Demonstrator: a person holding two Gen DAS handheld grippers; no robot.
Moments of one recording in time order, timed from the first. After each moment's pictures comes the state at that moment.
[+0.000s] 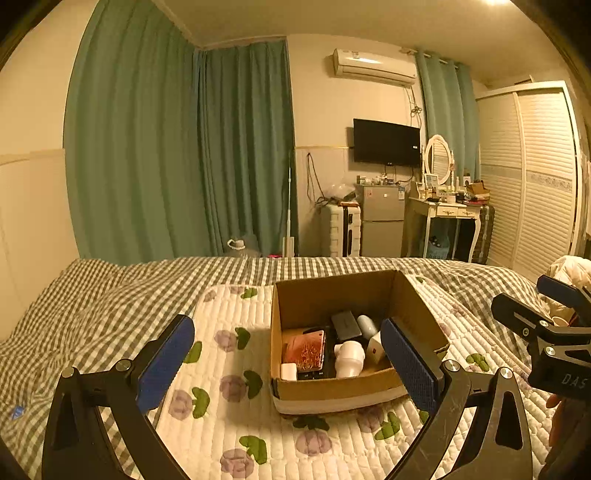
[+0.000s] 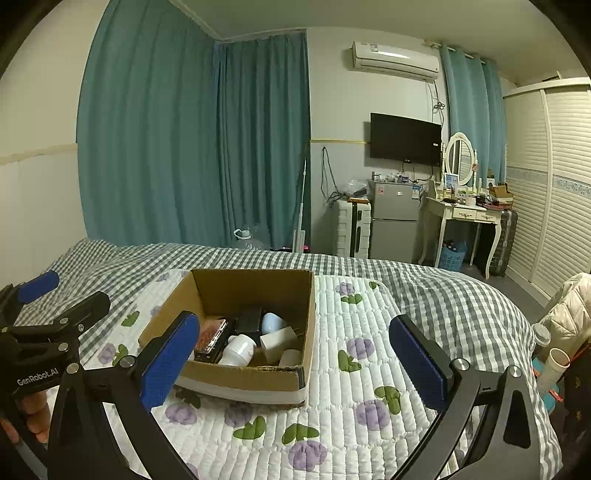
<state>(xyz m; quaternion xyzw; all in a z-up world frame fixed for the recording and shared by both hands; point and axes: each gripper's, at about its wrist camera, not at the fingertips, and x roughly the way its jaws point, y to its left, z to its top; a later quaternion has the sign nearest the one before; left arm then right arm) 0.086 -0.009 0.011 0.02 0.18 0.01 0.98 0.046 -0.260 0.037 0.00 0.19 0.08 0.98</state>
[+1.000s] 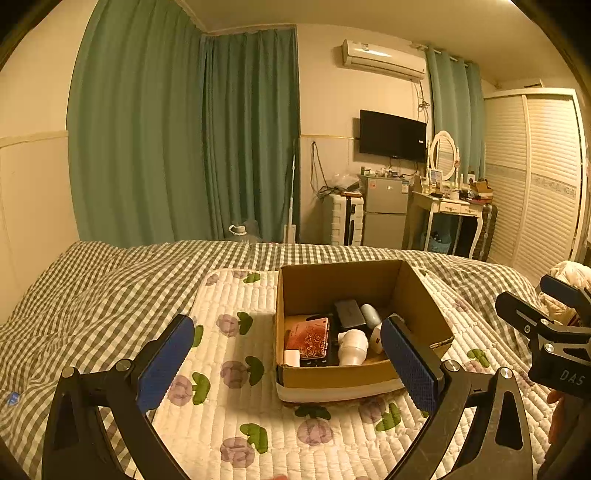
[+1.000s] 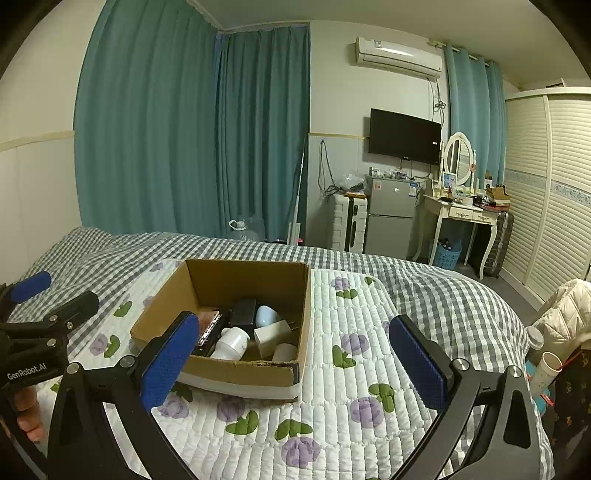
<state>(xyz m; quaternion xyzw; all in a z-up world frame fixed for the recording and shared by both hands) 0.087 0.000 0.004 0.01 0.20 0.01 0.98 0.052 -0.258 0.037 -0.01 0.20 0.07 0.98</state>
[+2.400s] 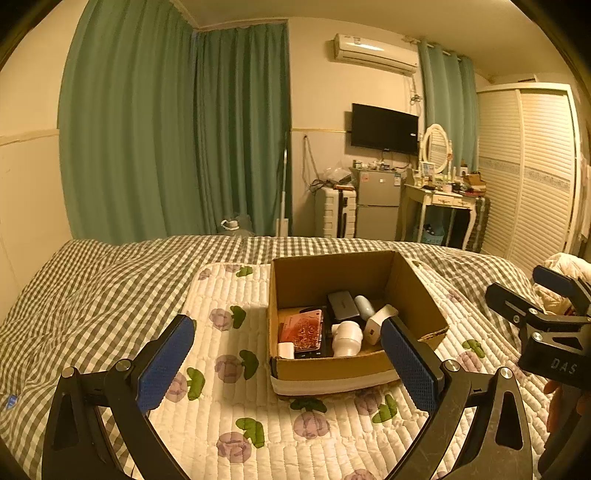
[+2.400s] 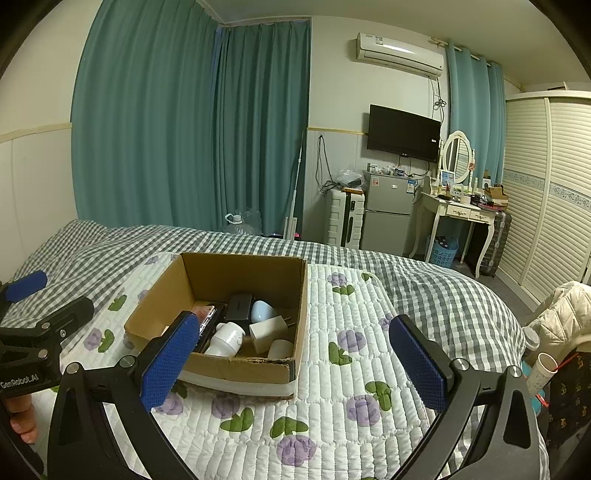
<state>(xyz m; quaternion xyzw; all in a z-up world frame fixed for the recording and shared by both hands) 0.087 -0.001 0.002 0.01 0.21 -0.01 0.98 0.055 -0.258 0.033 -0.02 0.21 0.07 0.98</state>
